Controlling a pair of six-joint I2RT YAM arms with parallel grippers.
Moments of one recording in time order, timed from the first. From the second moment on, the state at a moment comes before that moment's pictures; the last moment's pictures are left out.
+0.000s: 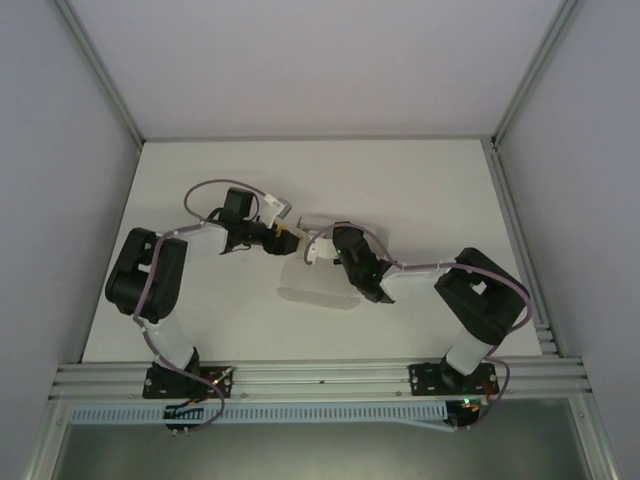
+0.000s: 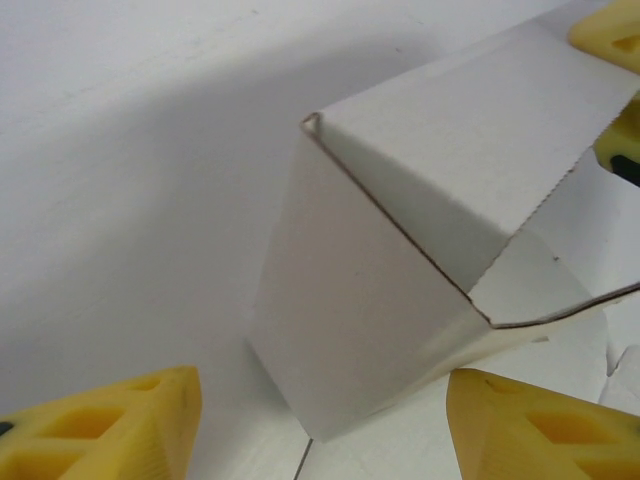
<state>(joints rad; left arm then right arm) -0.38 1.77 0.93 -0.02 0.70 0.10 0.86 1.67 0.70 0.54 0.54 -1.16</state>
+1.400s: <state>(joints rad) -0.65 1.80 0.88 0.30 -0.11 -0.14 0.87 1.65 0.73 0.45 0.57 -1.00</state>
